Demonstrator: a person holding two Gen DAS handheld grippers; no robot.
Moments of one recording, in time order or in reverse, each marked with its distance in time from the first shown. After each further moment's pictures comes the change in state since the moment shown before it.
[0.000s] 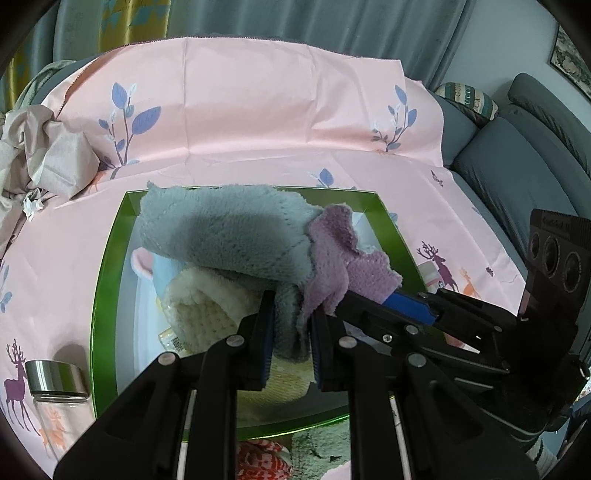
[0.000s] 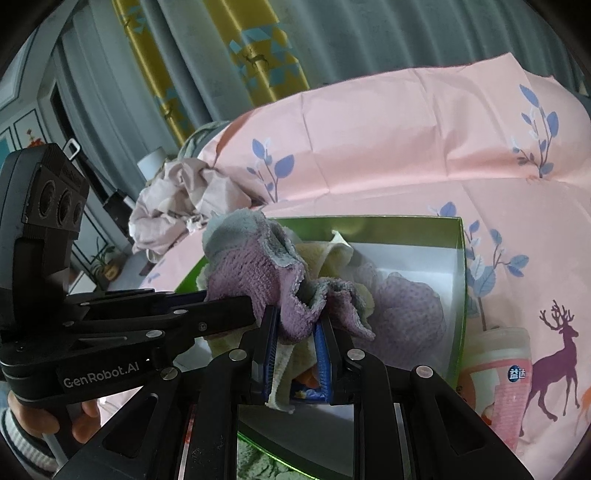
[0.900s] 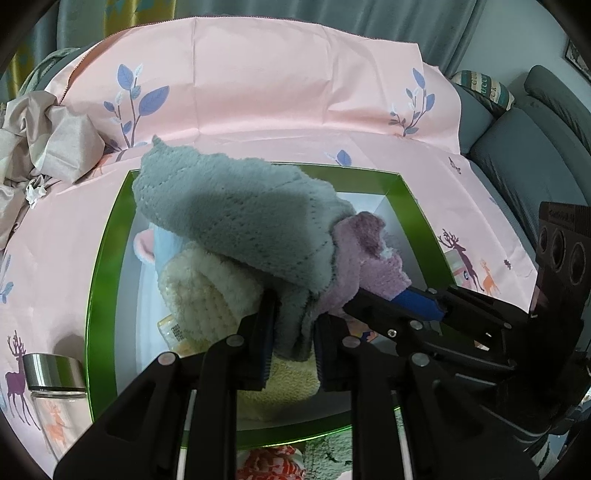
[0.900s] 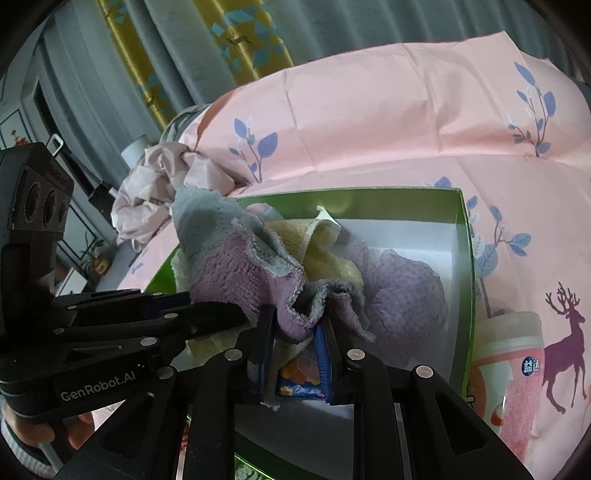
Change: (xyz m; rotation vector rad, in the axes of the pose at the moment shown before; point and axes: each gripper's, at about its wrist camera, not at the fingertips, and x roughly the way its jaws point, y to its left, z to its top) left arm 0.018 0.003 -0.002 -0.015 0.060 0.055; right arm 0.017 -0.006 -0.001 0.039 0.072 -0.043
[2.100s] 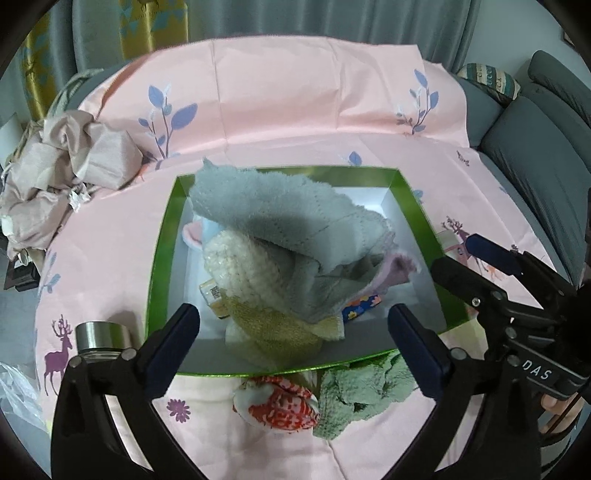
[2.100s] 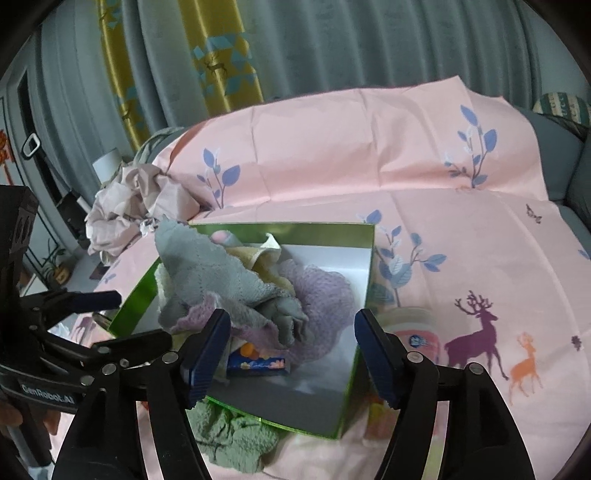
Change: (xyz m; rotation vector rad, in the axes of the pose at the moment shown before) left arm -0.055 -0.011 -0.021 0.032 -0.025 0.118; right arm -0.075 0.004 -0.008 -0.028 -0.102 -0.199
